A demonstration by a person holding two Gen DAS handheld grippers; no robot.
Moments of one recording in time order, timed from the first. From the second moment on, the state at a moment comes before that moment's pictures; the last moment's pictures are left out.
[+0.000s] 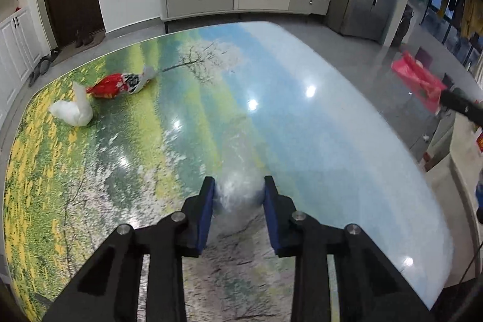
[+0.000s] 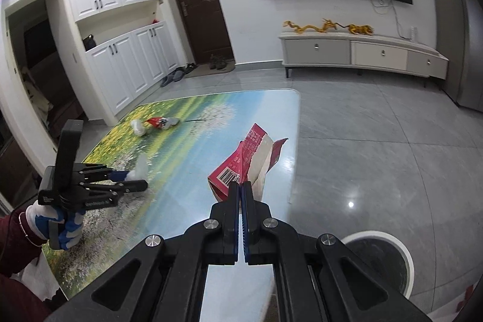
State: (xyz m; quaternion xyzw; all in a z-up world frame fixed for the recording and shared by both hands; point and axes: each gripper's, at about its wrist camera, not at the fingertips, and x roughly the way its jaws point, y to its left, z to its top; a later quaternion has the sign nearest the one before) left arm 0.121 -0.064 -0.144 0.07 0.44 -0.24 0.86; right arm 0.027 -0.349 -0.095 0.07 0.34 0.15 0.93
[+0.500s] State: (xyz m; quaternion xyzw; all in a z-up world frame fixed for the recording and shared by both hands) left arm 0.118 -0.226 -0.103 0.04 0.45 -0.40 0.80; right arm -0.005 -0.448 -0.139 0.12 0.37 0.02 0.92
